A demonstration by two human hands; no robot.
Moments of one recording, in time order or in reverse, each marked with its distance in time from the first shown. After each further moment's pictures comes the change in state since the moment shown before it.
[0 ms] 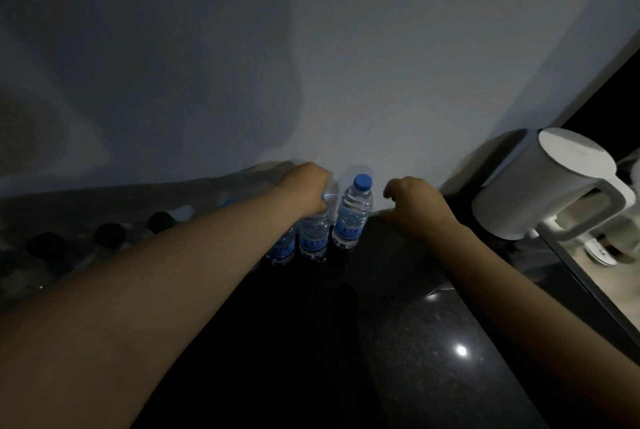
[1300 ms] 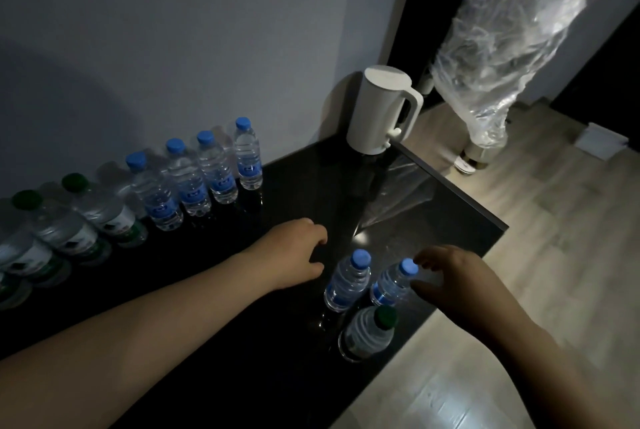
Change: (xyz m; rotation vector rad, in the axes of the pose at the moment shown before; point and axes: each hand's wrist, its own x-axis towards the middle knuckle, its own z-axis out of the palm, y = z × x) left_hand -0.257 0.139 0.072 -0.079 -0.188 0.546; right_hand -0.415 0.069 -0.005 0.144 0.033 0.394
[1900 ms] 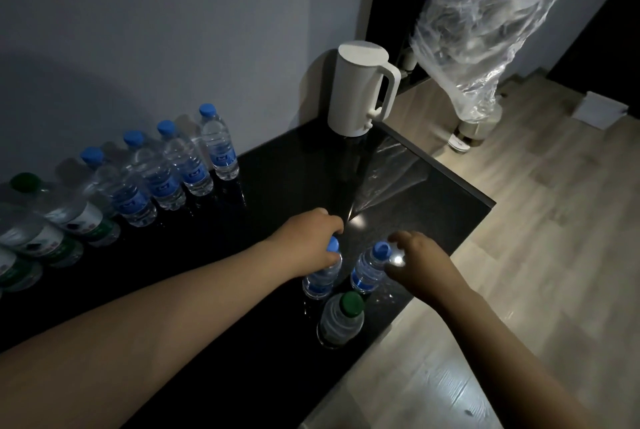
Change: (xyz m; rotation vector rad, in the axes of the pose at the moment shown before) left_hand 0.053 0.050 0.040 0.029 -0.071 0.013; right_hand 0.035 0.050 0.053 0.109 -0.037 0.058
